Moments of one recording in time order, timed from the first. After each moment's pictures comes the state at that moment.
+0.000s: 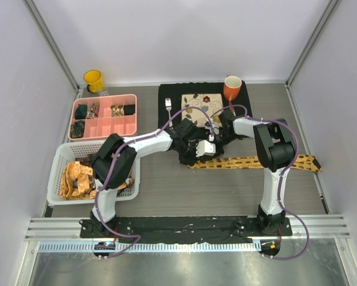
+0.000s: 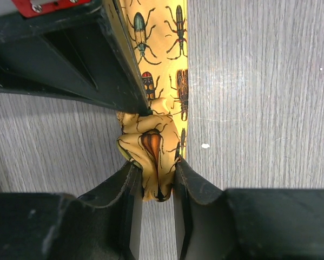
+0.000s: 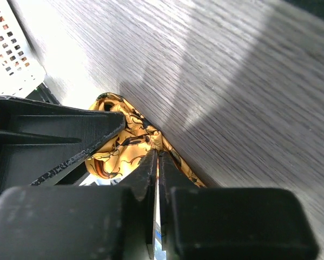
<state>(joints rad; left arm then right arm) -0.77 2.00 1.38 -0.51 0.46 0.74 0.28 2.05 1.25 -0.62 -0.81 0.15</state>
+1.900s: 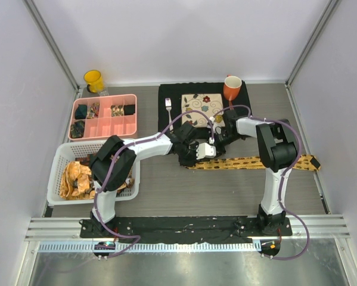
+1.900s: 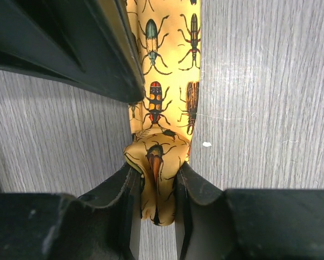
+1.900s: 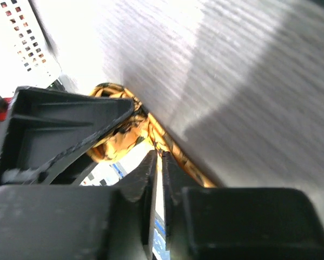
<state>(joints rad) -0.81 1.97 1.32 -0.45 0.38 0.70 0.26 2.05 1.23 -0.61 -0.87 0.15</state>
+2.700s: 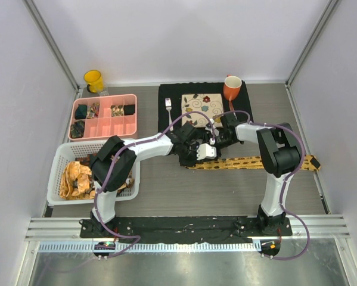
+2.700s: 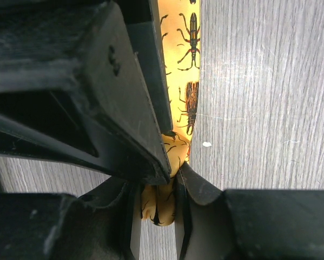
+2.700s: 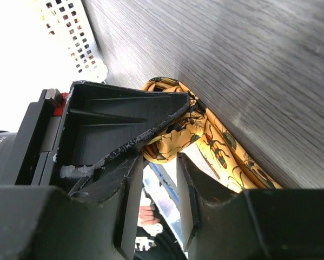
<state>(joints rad) -0.82 1.97 1.32 -0.46 0.35 0.71 0.29 1.96 1.11 -0.43 -0.98 0.40</state>
